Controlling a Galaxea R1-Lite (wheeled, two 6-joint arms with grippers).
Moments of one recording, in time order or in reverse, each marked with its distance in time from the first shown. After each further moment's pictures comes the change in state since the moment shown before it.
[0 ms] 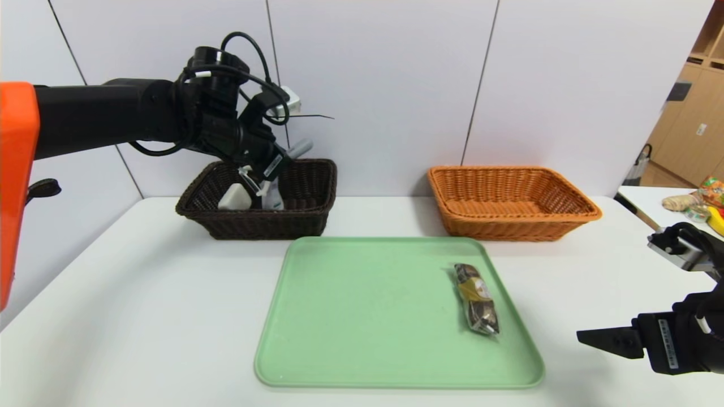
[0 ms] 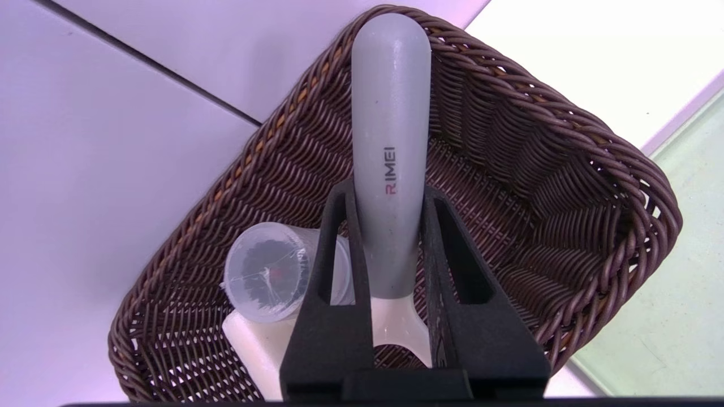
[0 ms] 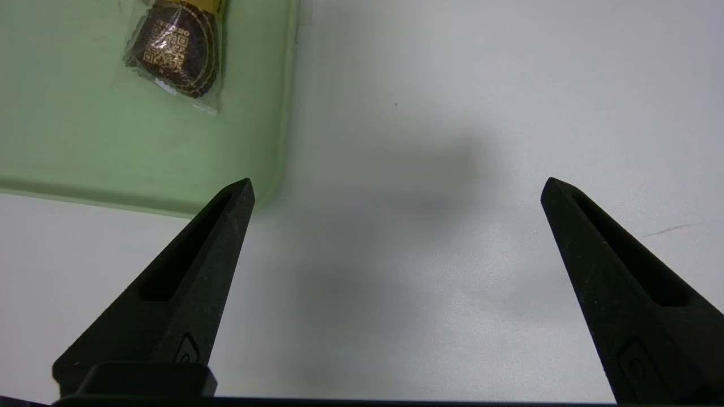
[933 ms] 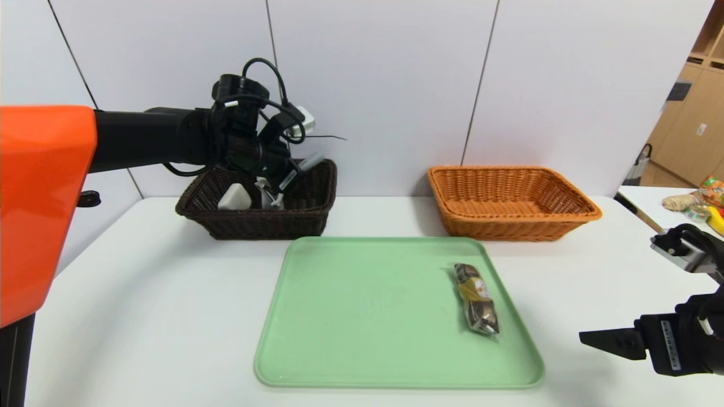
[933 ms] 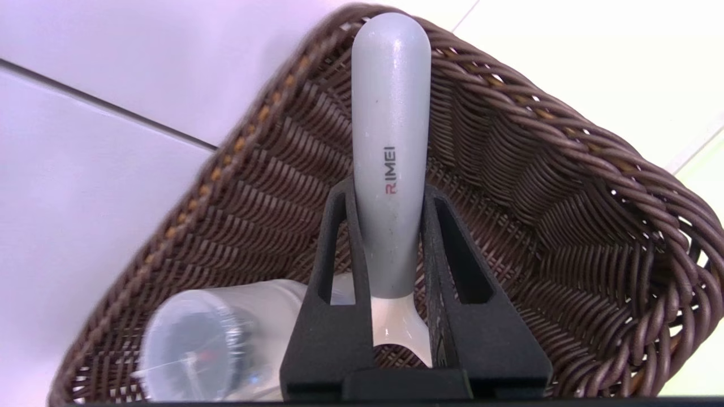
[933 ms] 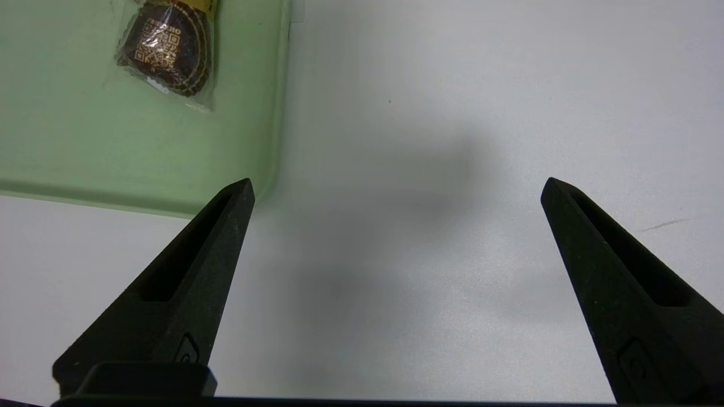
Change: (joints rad) left arm -0.018 0.067 0.050 -0.118 0.001 0.007; right arm -0.007 -0.006 0.007 0.000 0.000 0.000
